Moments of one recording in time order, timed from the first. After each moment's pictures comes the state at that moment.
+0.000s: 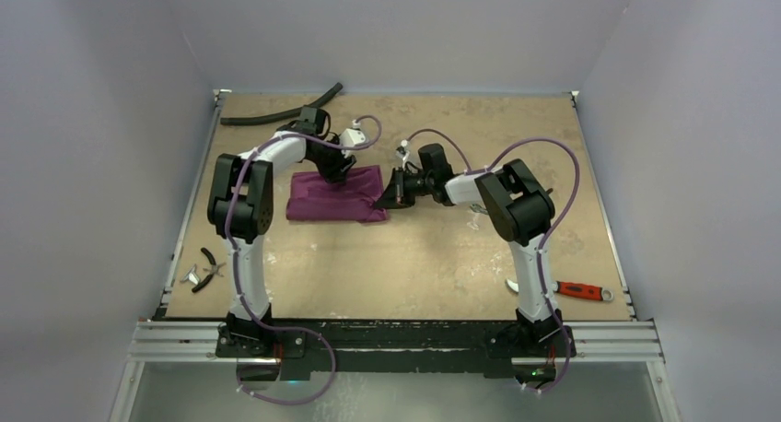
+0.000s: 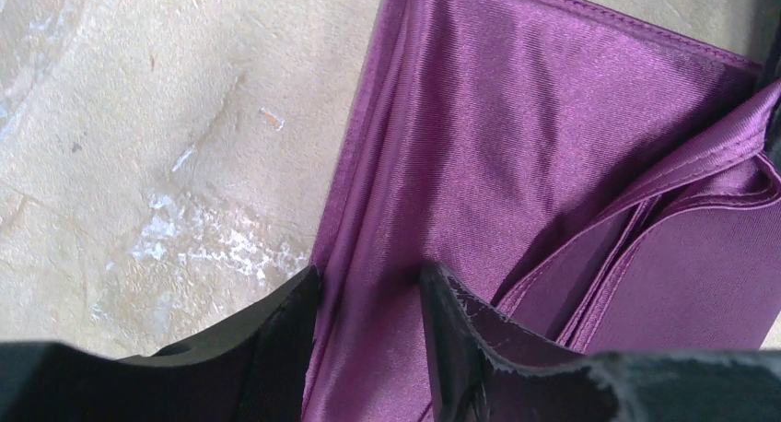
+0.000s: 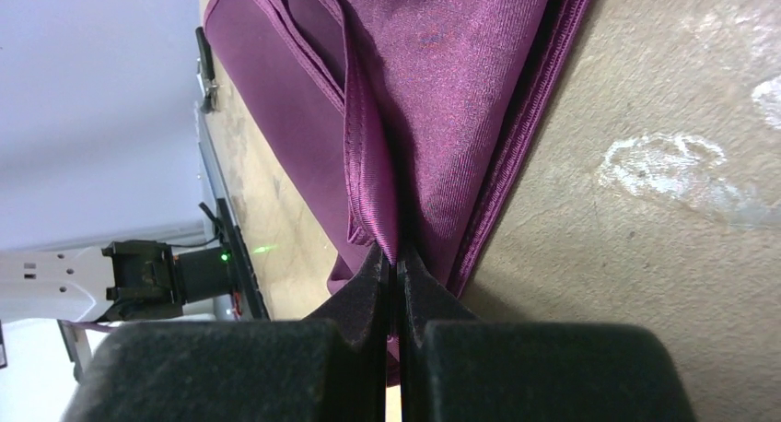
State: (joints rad) left arm -0.21 2.11 1.53 -0.53 0.46 0.80; right arm 0.49 2.20 1.21 0.31 -0.83 0.70
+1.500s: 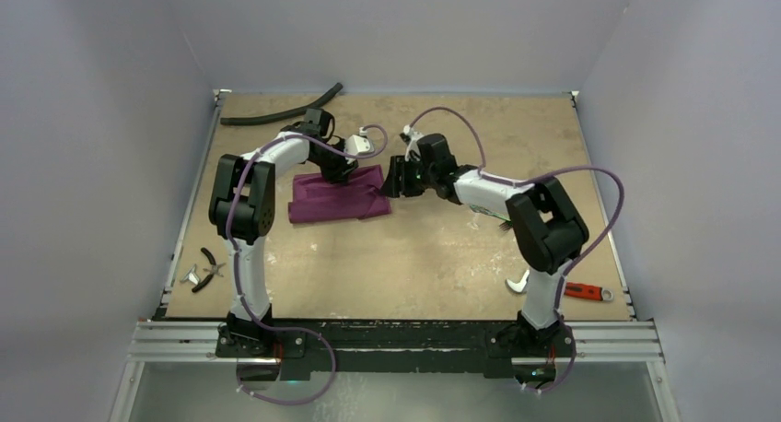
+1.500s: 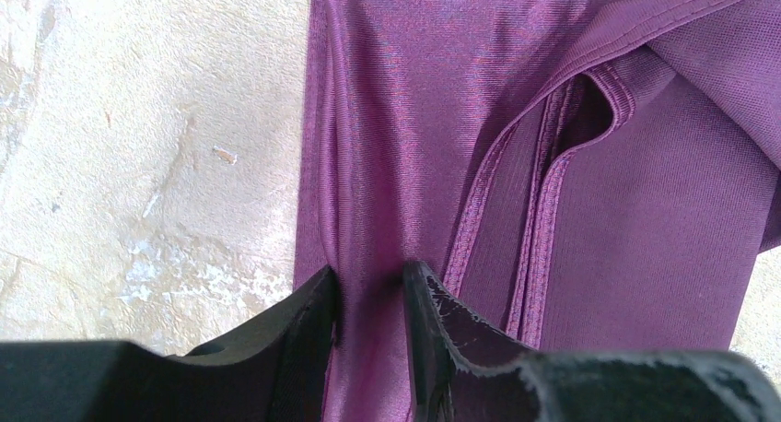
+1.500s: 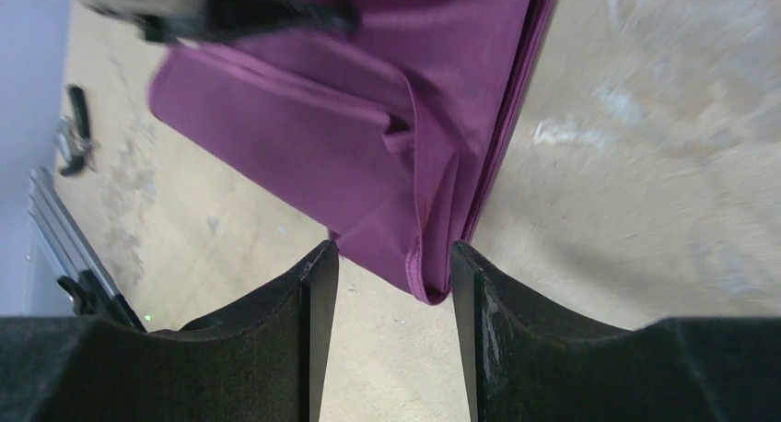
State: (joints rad) left arm -0.24 2.11 1.52 -0.57 0.49 0.95; right arm 0.54 1.85 1.18 0.04 -0.39 0.47
